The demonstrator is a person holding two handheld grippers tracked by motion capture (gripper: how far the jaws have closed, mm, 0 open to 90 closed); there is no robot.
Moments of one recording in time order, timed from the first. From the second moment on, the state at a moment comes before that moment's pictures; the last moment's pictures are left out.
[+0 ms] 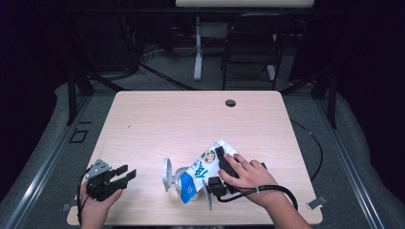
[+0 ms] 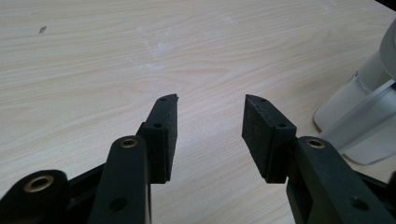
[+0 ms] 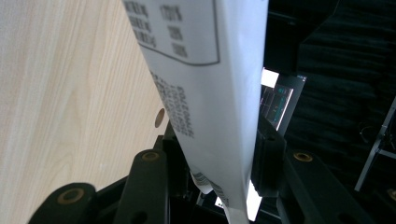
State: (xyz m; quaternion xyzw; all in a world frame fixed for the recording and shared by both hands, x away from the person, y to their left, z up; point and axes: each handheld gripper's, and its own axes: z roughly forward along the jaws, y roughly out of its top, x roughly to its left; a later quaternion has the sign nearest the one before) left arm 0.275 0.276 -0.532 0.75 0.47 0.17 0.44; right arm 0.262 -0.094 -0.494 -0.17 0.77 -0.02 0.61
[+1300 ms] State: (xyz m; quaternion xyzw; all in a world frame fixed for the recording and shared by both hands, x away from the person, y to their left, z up) left arm 0.275 0.276 -0.533 0.75 0.47 0.17 0.44; right arm 0.263 -0.099 -0.502 -0.11 0.80 0.03 0.58
